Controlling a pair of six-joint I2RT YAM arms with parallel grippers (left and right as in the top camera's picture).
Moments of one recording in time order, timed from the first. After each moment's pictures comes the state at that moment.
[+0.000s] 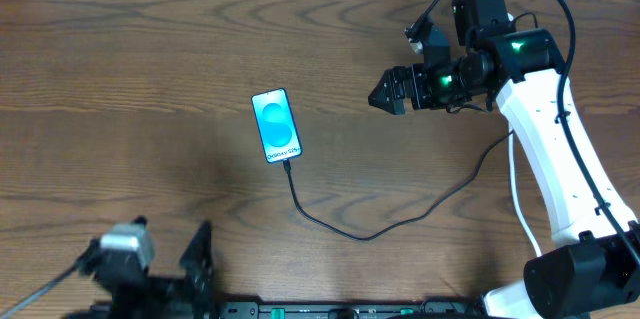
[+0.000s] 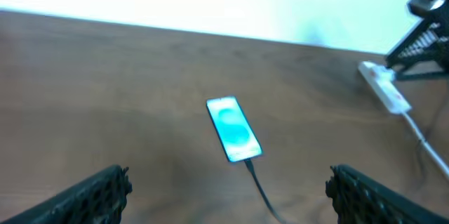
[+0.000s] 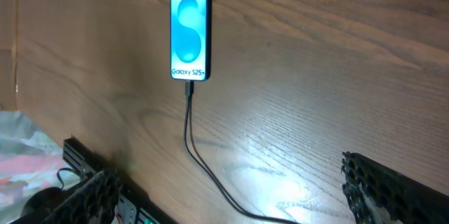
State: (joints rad) left arm -0.10 0.19 0.92 -1.06 0.09 -0.17; right arm 0.23 1.68 1.64 -1.16 -0.54 0.07
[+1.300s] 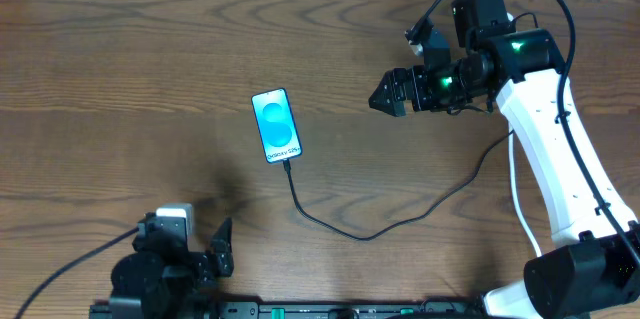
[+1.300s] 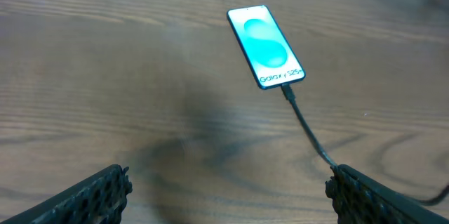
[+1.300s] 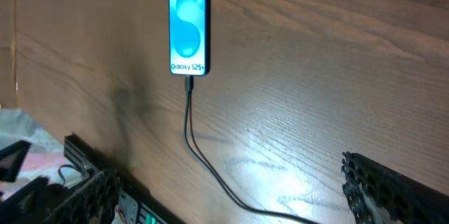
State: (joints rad) left arm -0.10 0.08 0.54 -1.06 0.07 -0.14; right arm 0.23 1.68 1.64 -1.19 -0.54 0.07
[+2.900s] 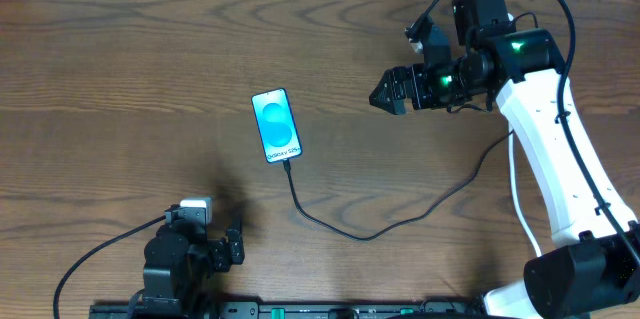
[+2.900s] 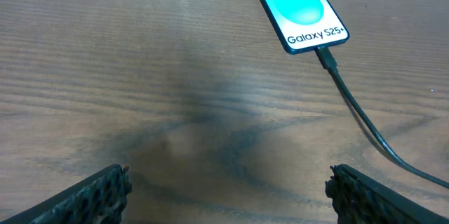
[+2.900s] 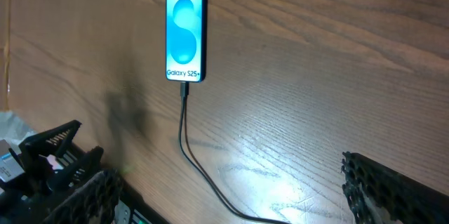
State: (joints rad) left arm -0.10 0.01 0.22 -0.89 0.07 -0.14; right arm 0.23 1.68 1.64 -1.16 -0.53 0.06
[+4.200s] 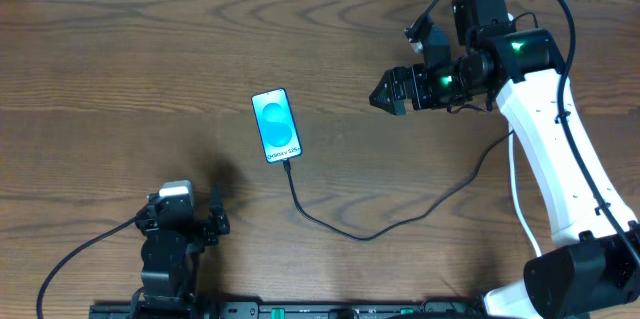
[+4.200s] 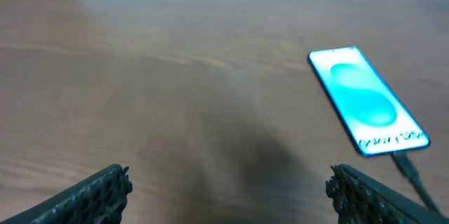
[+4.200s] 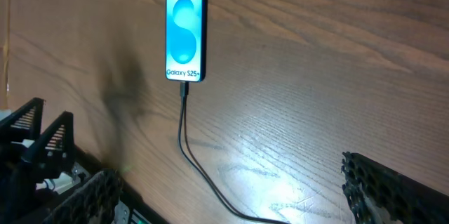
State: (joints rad) left arm -0.10 0.02 0.15 -0.56 -0.20 -0.09; right arm 0.23 1.68 1.64 -1.16 -0.53 0.05
